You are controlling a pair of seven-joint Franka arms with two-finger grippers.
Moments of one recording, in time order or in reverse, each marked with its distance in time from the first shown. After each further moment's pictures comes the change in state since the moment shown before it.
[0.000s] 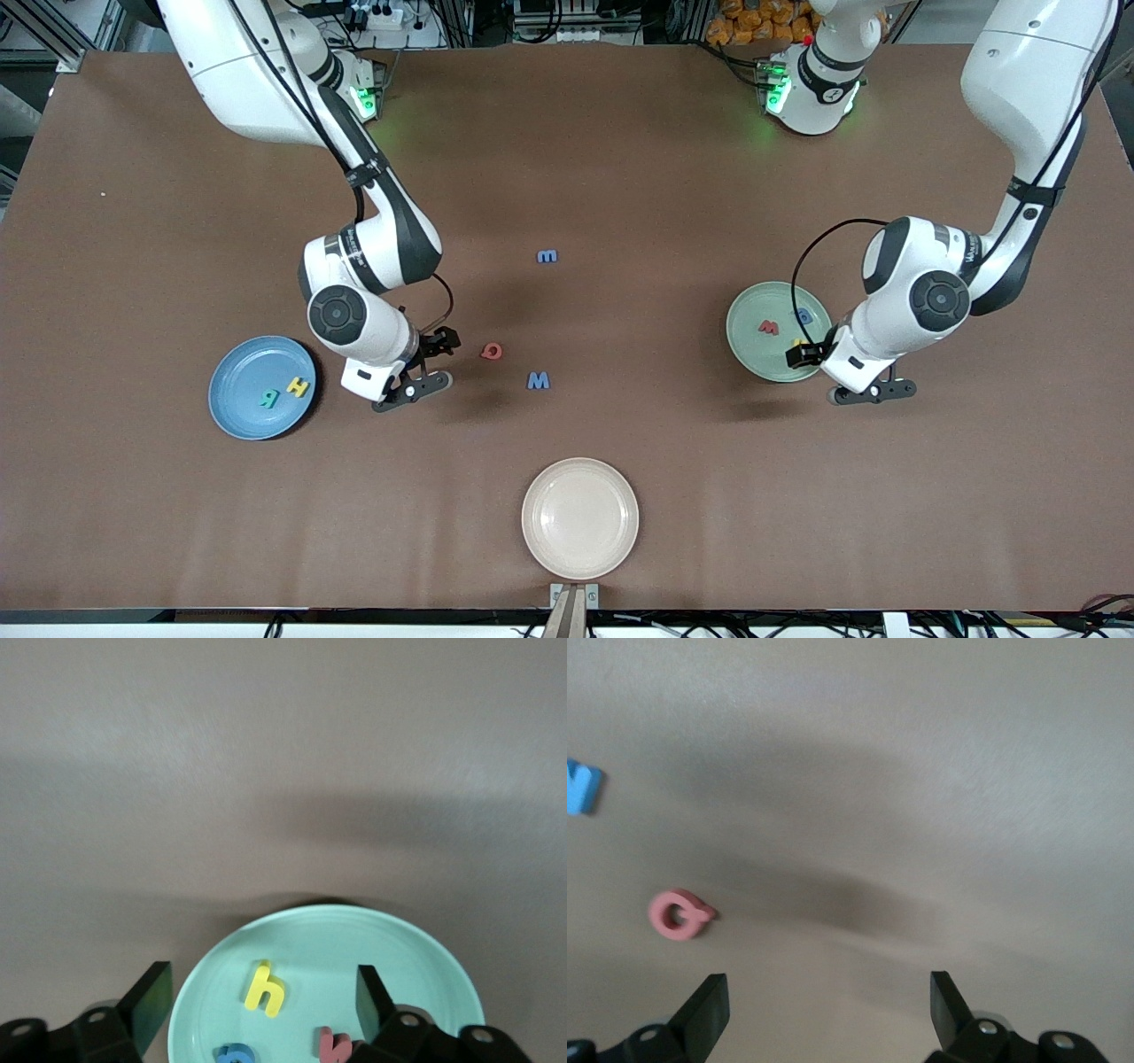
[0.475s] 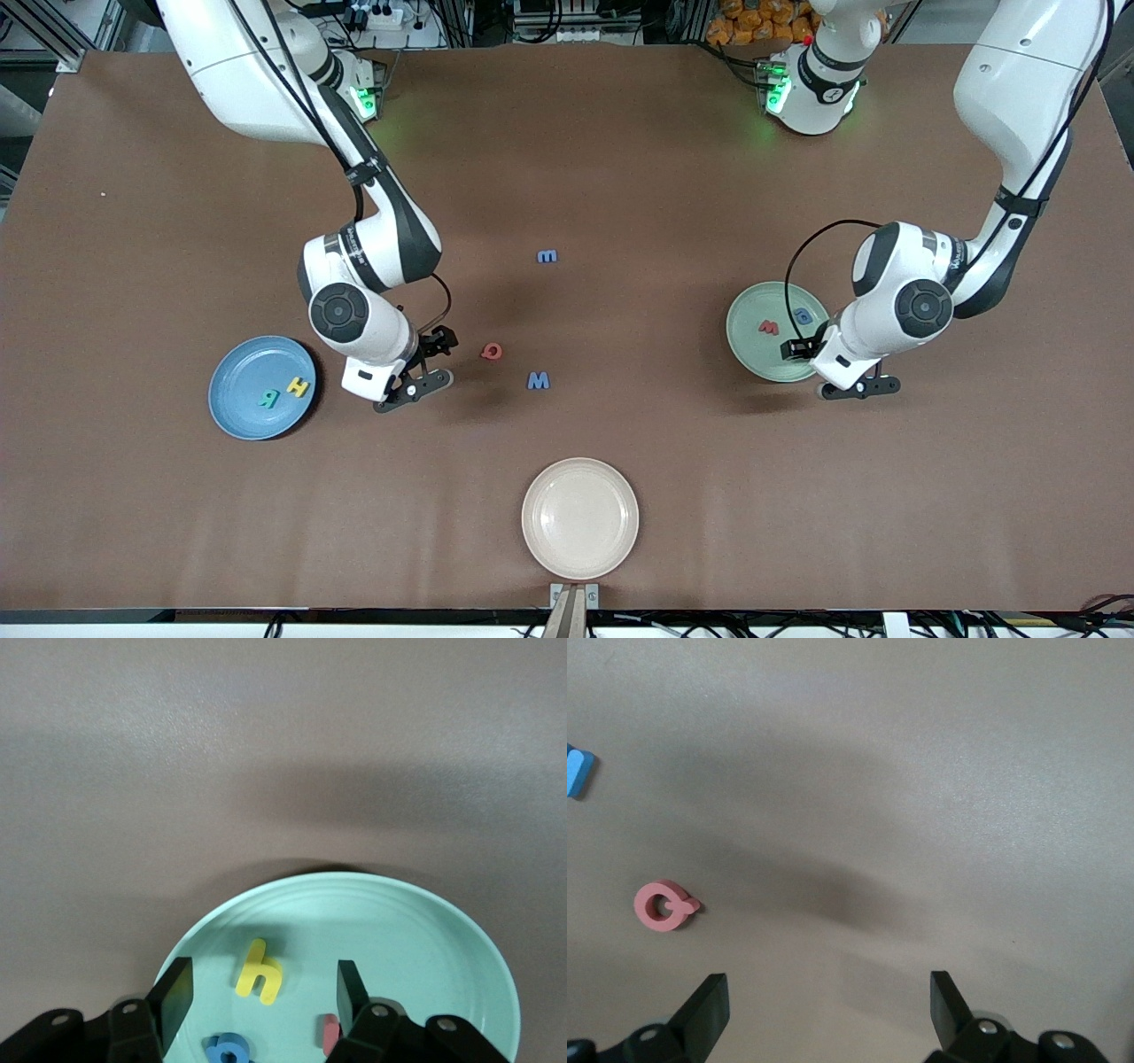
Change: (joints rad) left arm -0.001 0.034 -0.002 -0.035 0.000 -0.007 0.000; right arm -0.011 -0.010 0.010 0.000 -0.085 0.004 -0.072
